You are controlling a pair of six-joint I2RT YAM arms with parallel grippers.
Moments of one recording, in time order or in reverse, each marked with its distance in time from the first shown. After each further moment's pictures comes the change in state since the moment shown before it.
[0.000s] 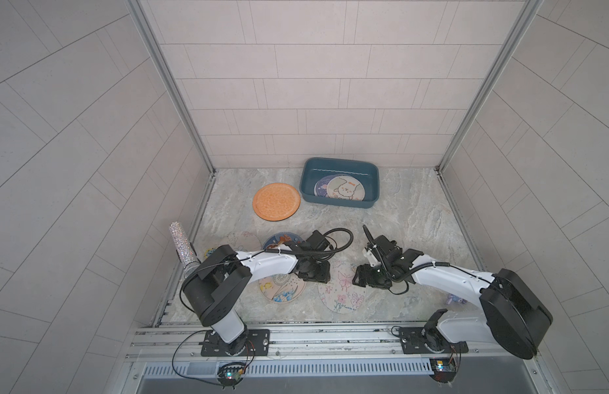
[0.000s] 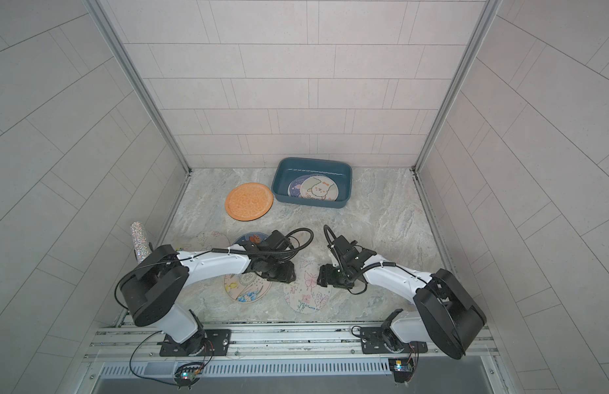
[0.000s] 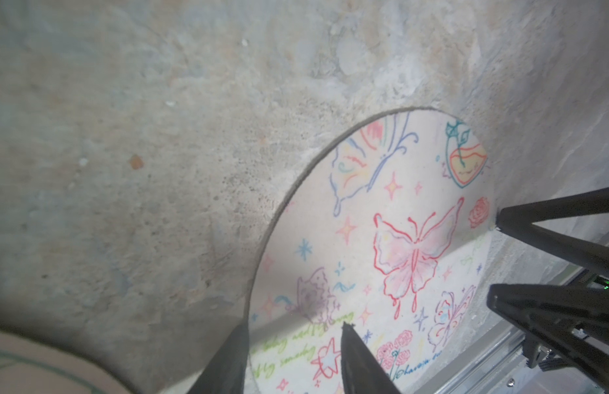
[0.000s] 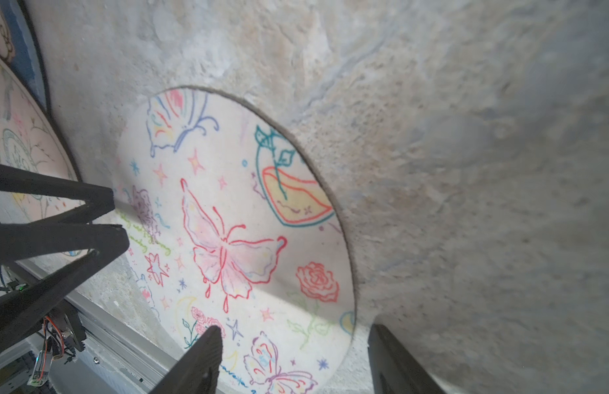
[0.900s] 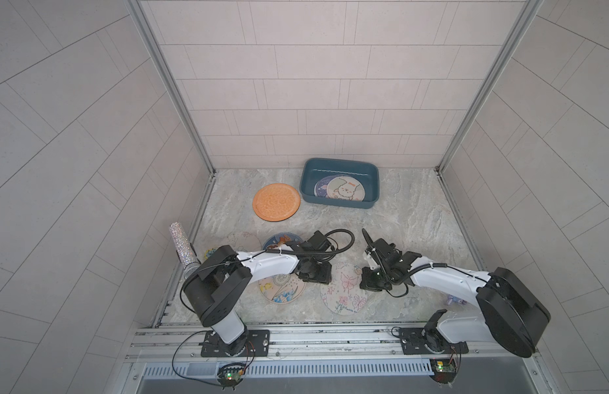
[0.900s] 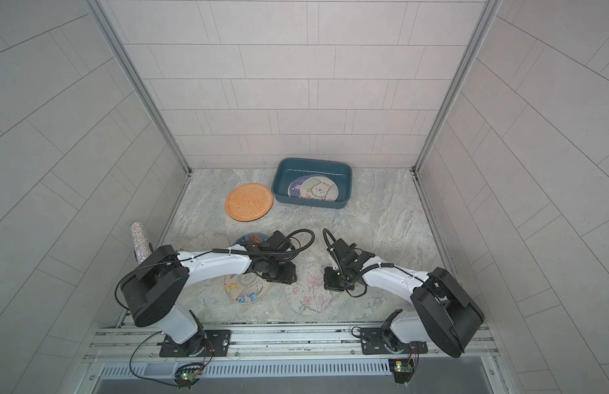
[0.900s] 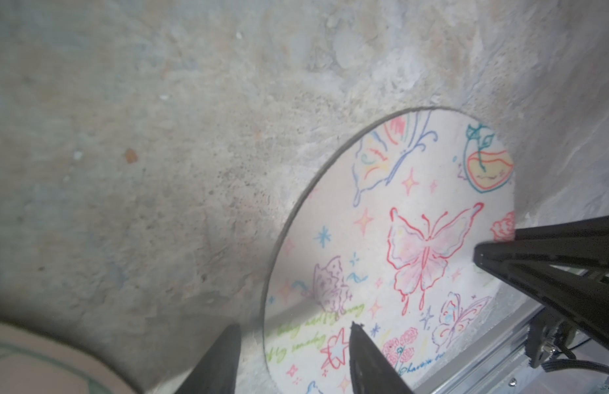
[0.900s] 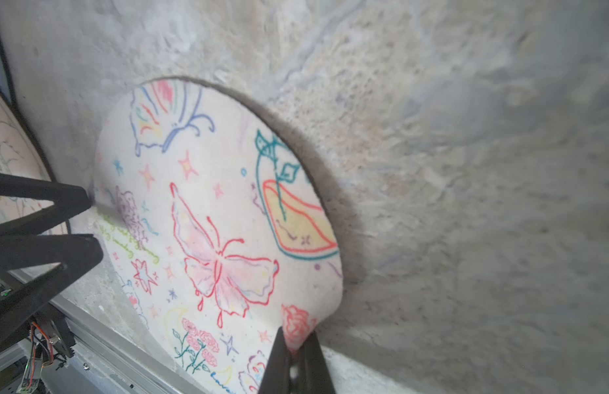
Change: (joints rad) left arm -0.004 -0.013 0.013 -0.039 -0.014 0.002; right arm 0.003 -0.011 -0.024 0.002 0.008 0.027
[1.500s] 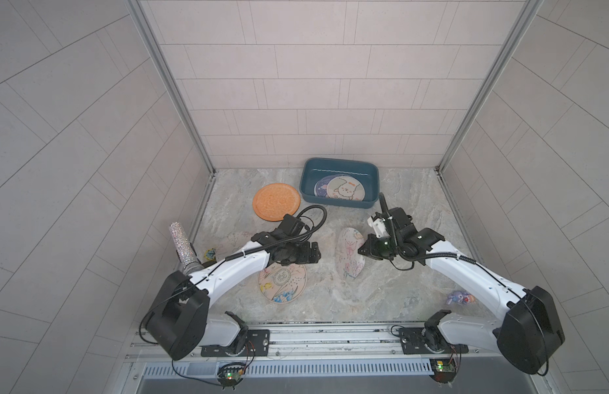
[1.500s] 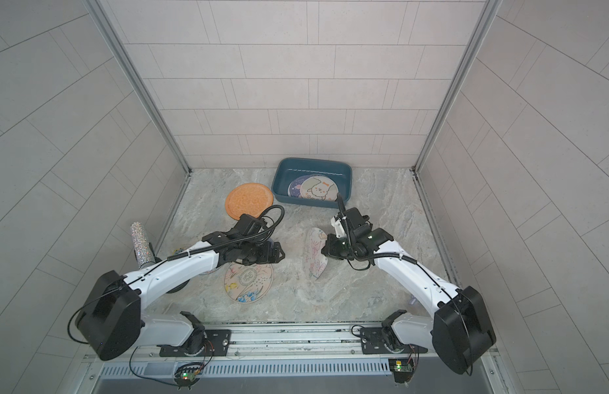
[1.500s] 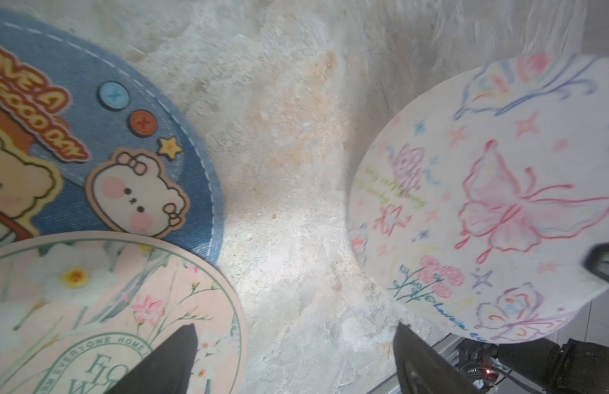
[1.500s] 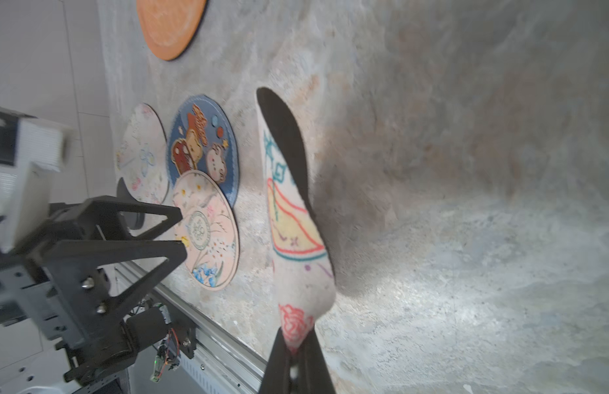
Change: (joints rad) left arm 0.236 -0.280 -0.023 -0.080 0.003 0.019; right arm -0.183 -0.061 0.361 -0.160 -0.102 -0.072
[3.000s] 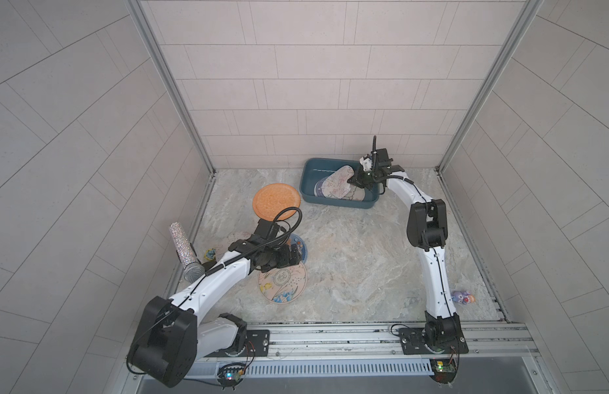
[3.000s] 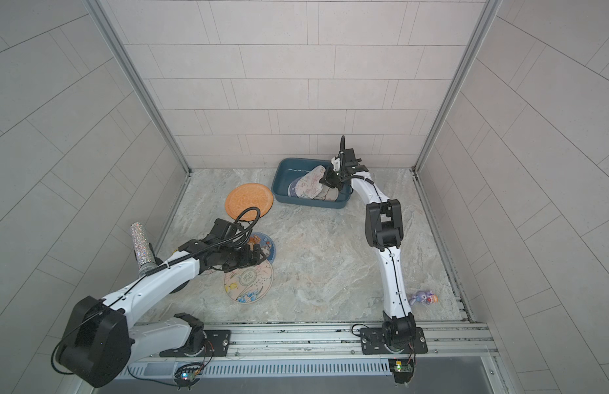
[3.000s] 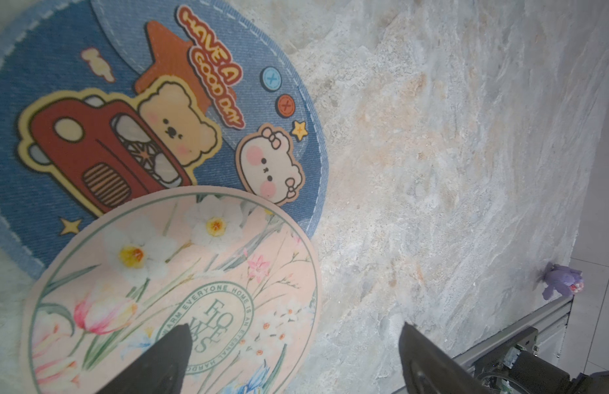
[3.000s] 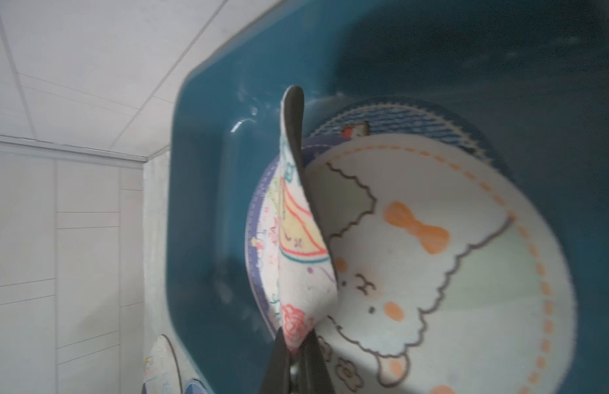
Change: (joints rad) left arm 0.201 -0.148 -0.135 -0.066 0.024 0.054; right arm -0.304 1.189 1.267 0.004 -0.112 -0.084
